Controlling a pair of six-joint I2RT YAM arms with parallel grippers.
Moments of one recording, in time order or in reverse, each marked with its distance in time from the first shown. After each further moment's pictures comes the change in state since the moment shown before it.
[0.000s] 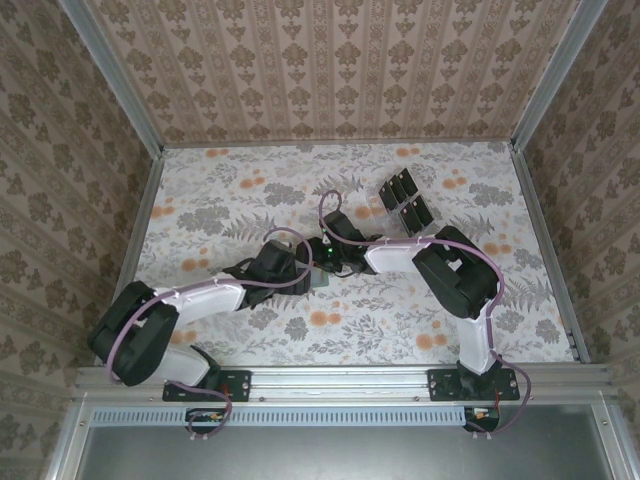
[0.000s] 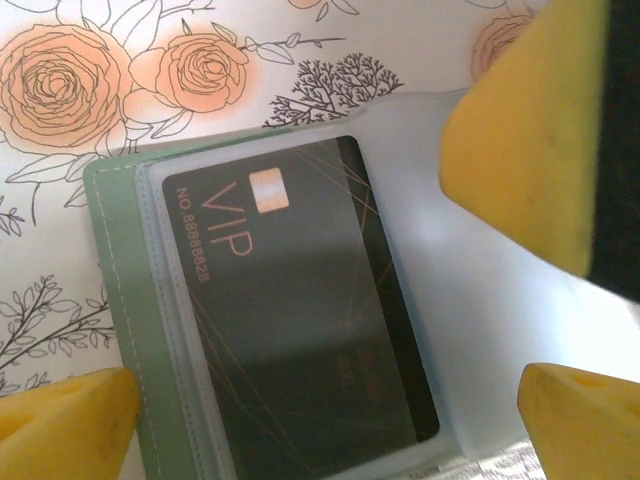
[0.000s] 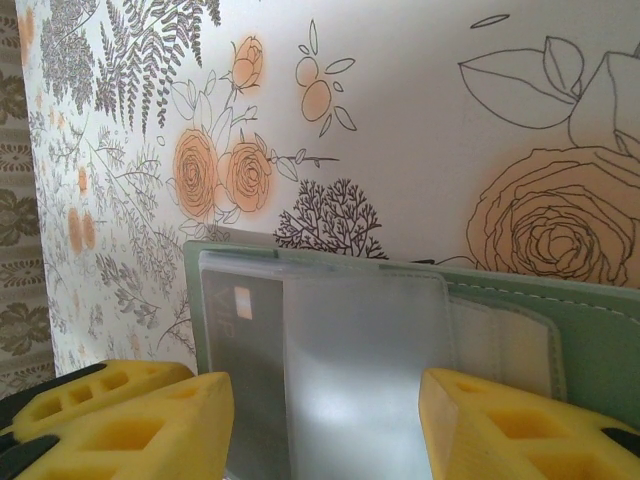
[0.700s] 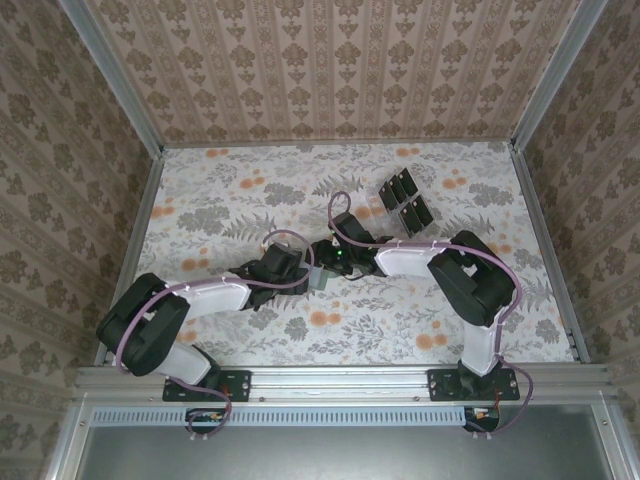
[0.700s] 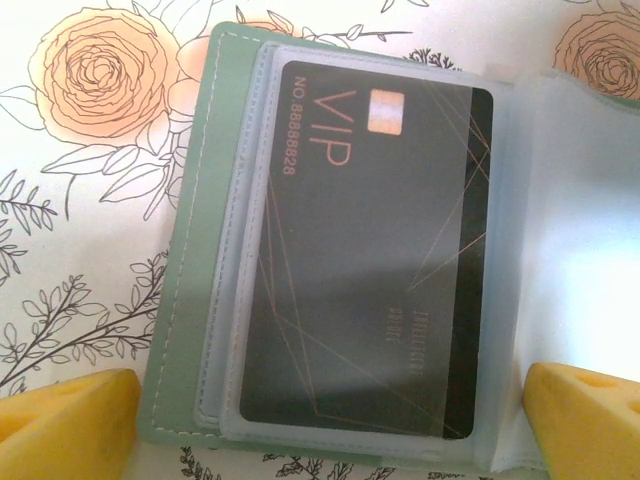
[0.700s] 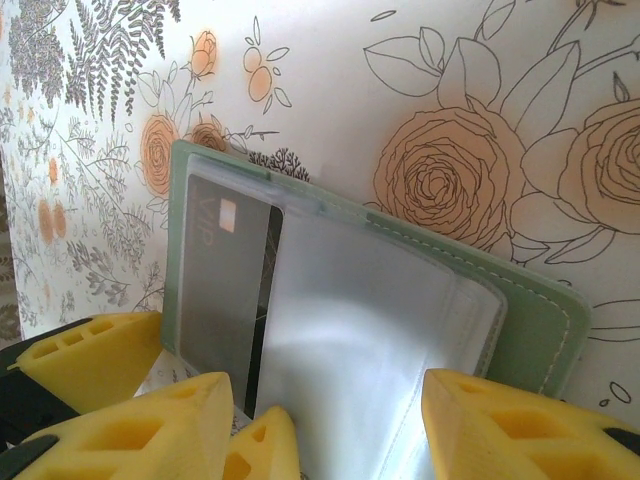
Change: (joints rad) left arm -0.008 0.050 -0.012 0.045 -0.079 -0.044; right arm -0.019 -0.104 -0.077 -0.070 0.037 -0.035
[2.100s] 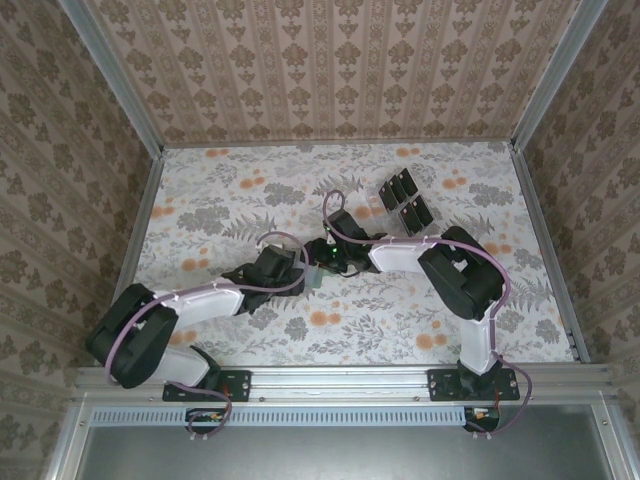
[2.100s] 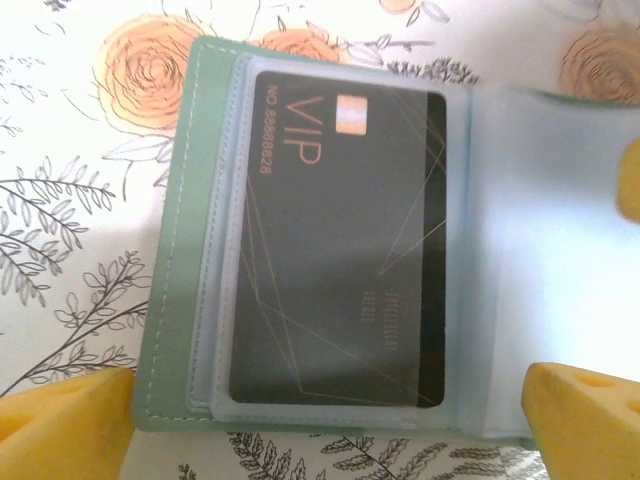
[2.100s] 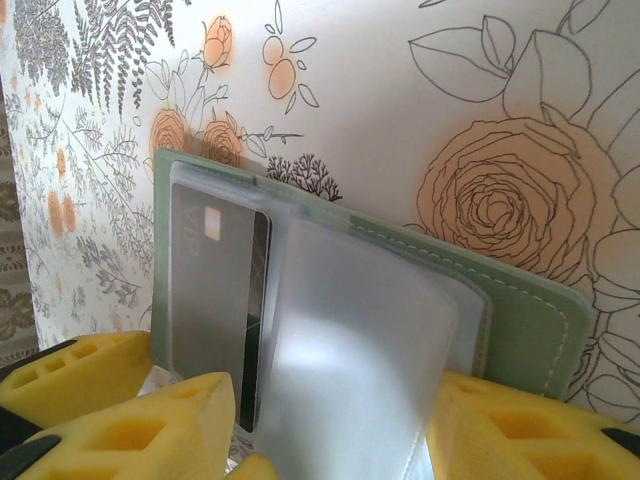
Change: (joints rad) left arm 0.003 -0.100 -0.040 -0.019 -0.012 -0.009; right arm 0.000 0.071 0.068 0.004 -0.063 0.000
